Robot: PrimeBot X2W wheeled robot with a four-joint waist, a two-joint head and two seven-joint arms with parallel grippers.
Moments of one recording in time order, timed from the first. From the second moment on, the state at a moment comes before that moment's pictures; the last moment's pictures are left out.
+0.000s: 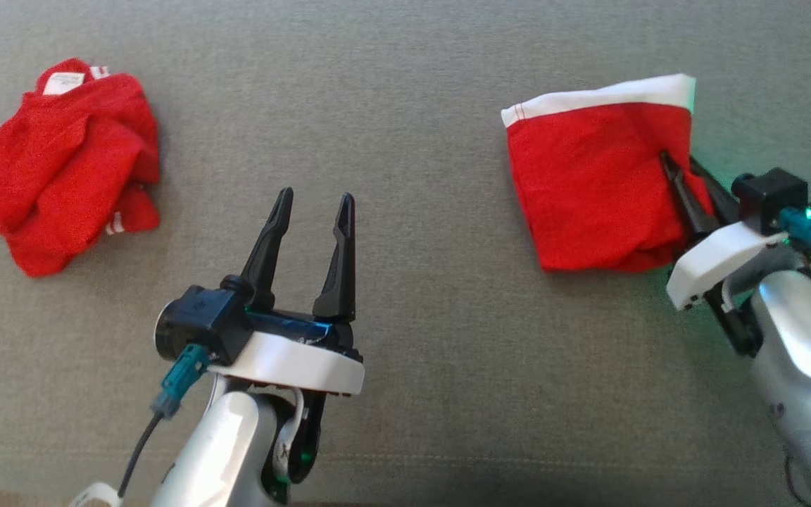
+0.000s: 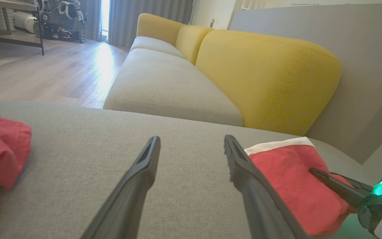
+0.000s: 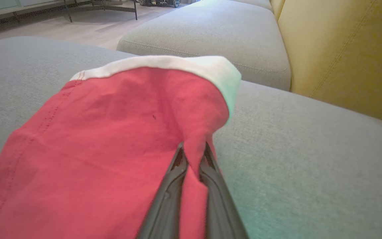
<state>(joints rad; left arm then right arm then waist) -0.20 0.05 -0.44 0.00 -0.32 0.15 -0.26 -0.56 -0.32 0.37 0.69 0.24 0.13 -0.20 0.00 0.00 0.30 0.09</state>
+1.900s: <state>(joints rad) -0.46 0.04 -0.43 -0.02 -0.26 0.09 -0.26 -0.91 -0.46 0.17 0.69 0.17 0.13 -0.15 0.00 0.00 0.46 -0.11</state>
